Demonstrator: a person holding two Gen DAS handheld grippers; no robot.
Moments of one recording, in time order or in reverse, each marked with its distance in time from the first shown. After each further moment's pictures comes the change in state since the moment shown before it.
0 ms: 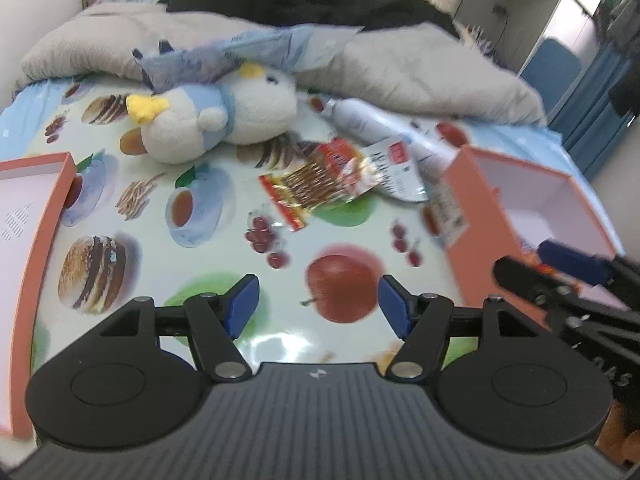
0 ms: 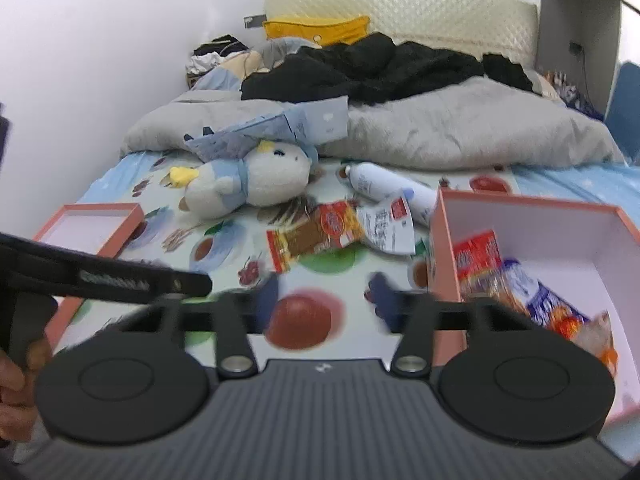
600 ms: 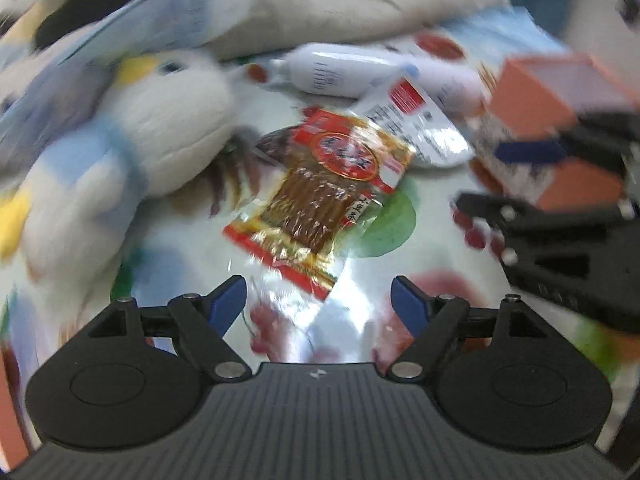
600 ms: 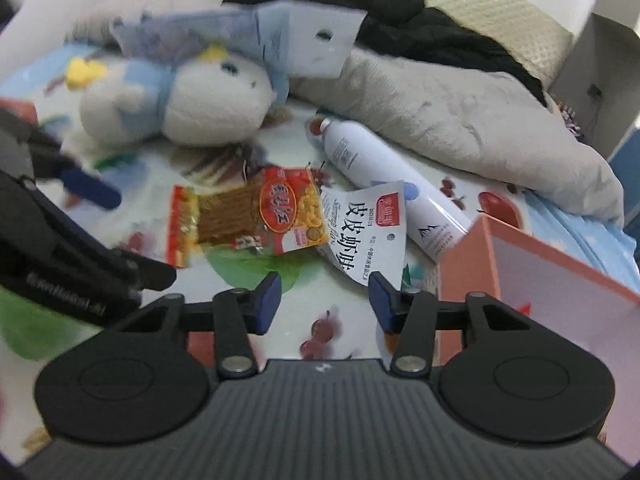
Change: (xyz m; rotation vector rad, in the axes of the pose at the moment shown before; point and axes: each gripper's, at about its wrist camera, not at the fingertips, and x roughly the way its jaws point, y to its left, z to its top) left arm 0.174 -0.001 0.066 0.473 0.135 -0.055; right arm 0.181 -0.002 0.016 -0.285 0.200 -0.157
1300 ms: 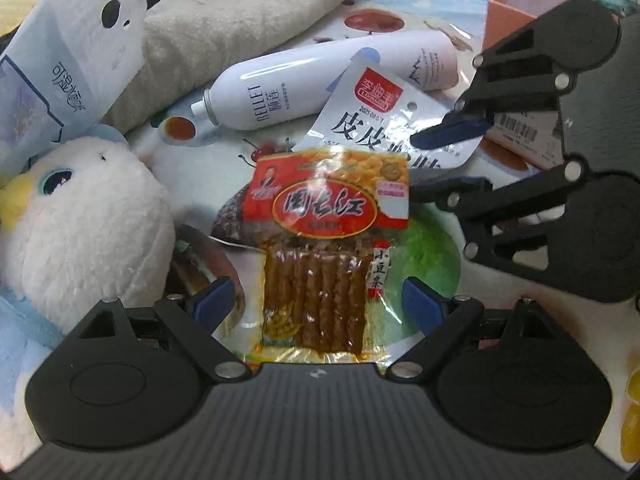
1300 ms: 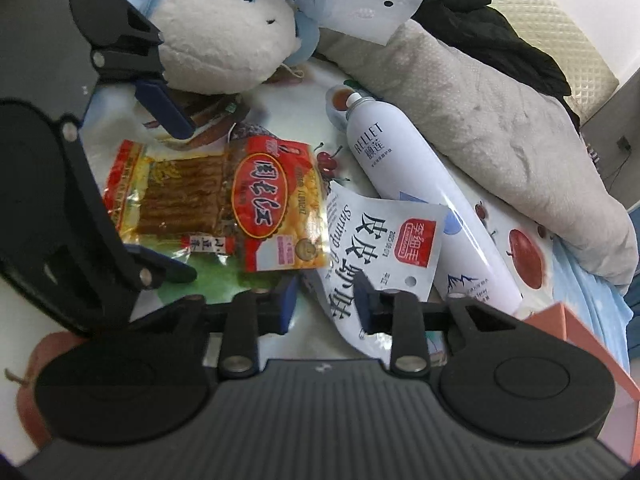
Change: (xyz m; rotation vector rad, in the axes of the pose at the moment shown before) left arm 0.071 0.016 0.041 0.319 -0.040 -0.099; right arm 0.075 0.008 0.023 -0.194 0.060 -0.016
